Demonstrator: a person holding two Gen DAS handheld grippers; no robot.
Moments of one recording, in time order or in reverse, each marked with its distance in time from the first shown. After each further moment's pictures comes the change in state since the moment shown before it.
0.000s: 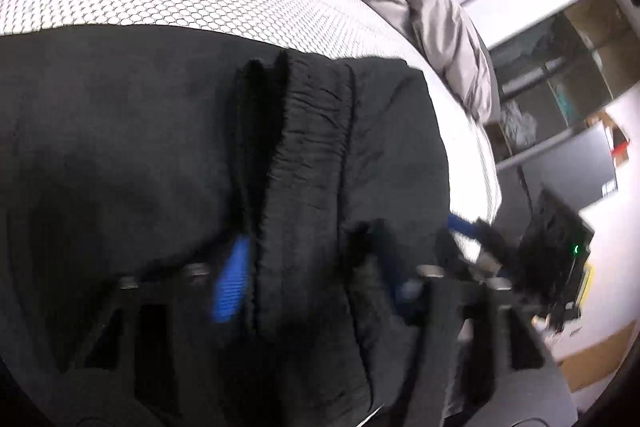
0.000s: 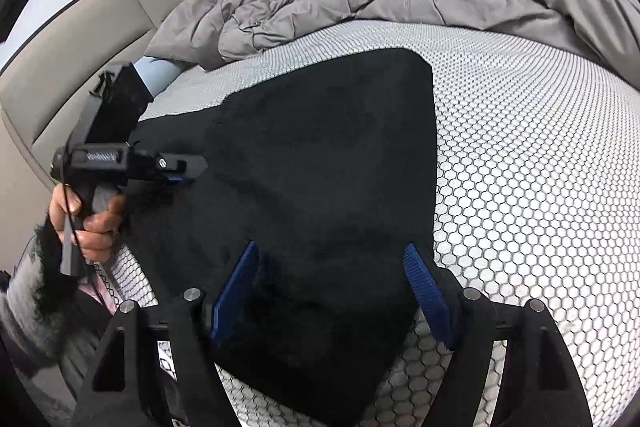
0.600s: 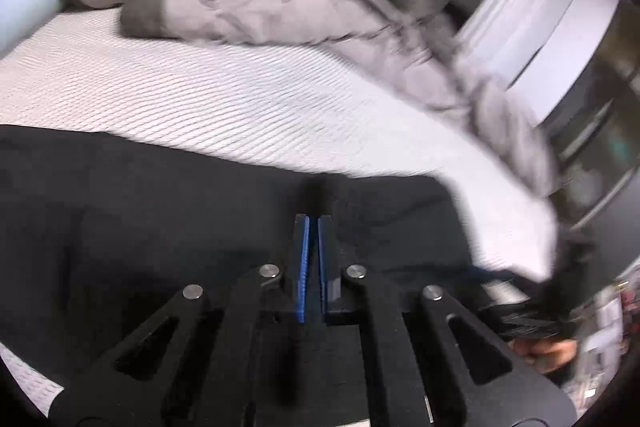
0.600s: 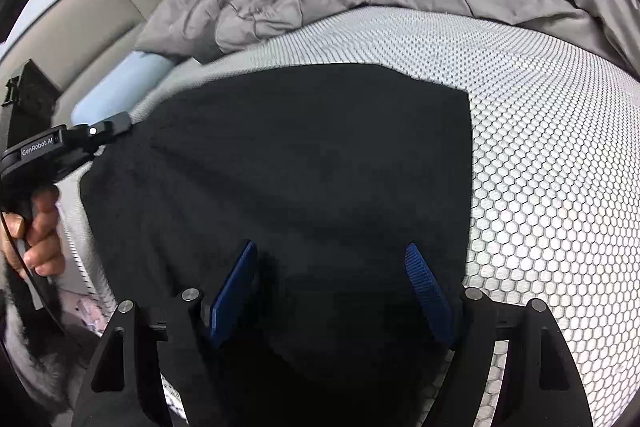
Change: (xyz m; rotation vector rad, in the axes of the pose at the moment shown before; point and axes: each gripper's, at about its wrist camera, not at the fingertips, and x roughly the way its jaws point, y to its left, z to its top) left arm -0.134 0.027 -0.006 0.023 -0.338 0.332; right arm 0.055 0.042 0.040 0.017 0.061 -0.030
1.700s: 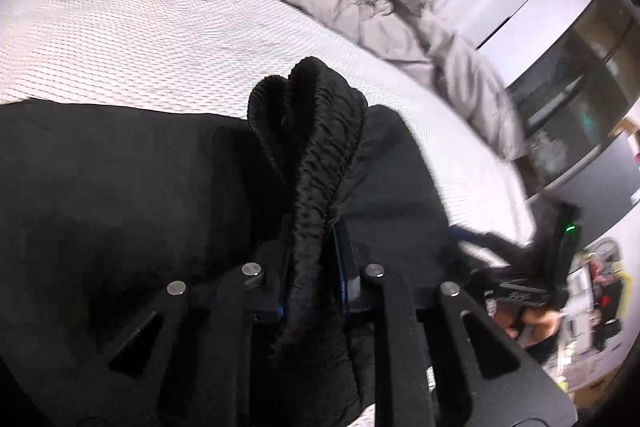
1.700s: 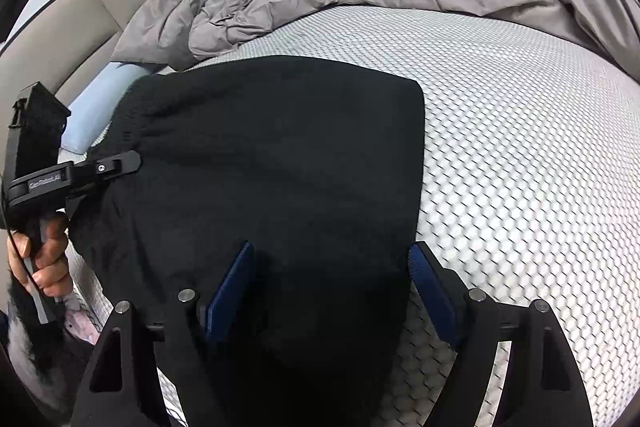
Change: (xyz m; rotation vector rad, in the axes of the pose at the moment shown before) left arm 0.031 -0.006 0.001 0.047 0.139 -0.162; right arm -0.010 -0.016 -0.002 0.057 -0.017 -0.045
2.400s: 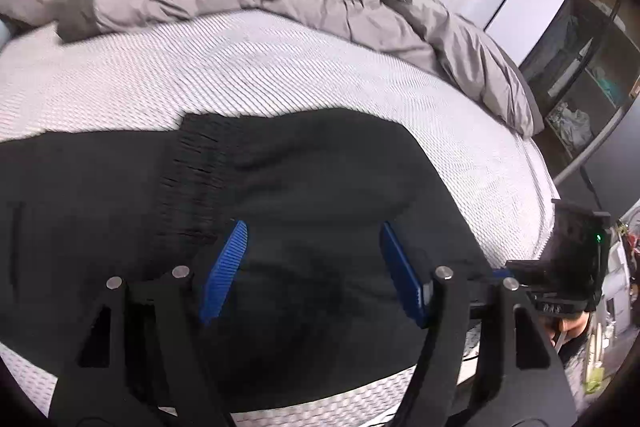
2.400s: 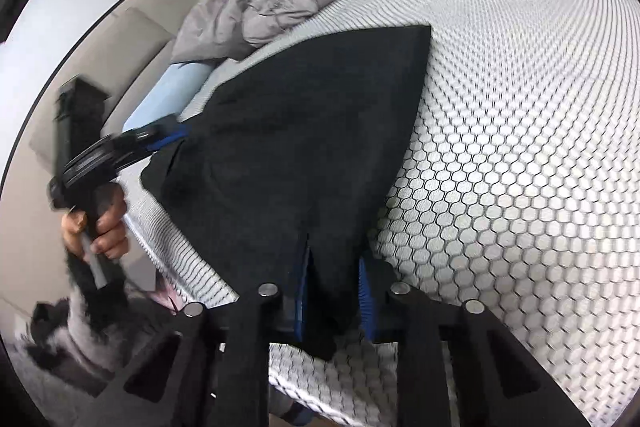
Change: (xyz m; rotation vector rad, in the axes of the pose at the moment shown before) left arm -0.003 -0.079 -0.011 0.118 -0.007 0.082; right arm -0.039 -0.030 -0.055 0.059 0.061 0.308
